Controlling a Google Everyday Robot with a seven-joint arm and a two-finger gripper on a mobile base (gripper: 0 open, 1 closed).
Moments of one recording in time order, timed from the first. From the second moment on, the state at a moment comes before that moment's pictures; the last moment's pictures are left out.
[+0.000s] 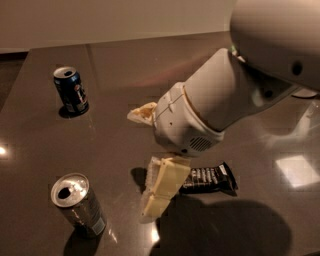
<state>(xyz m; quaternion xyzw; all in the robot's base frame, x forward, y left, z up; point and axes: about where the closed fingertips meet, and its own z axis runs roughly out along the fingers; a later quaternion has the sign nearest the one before) 0.349 0.035 0.930 -0.73 0.59 0.22 0.26</state>
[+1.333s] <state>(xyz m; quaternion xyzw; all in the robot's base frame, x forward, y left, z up) 0.310 0.115 0.905 -0.73 0.55 0.28 0.28</state>
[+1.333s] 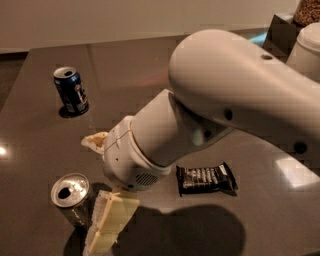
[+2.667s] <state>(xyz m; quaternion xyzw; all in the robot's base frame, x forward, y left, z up) 0.300 0.130 0.914 -0.75 0.53 0.30 0.27</state>
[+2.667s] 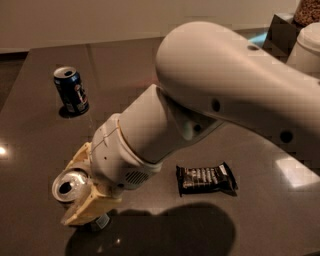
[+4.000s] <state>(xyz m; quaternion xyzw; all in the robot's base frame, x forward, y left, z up) 0.377 0.084 0.936 -0.82 0.55 0.09 0.16</state>
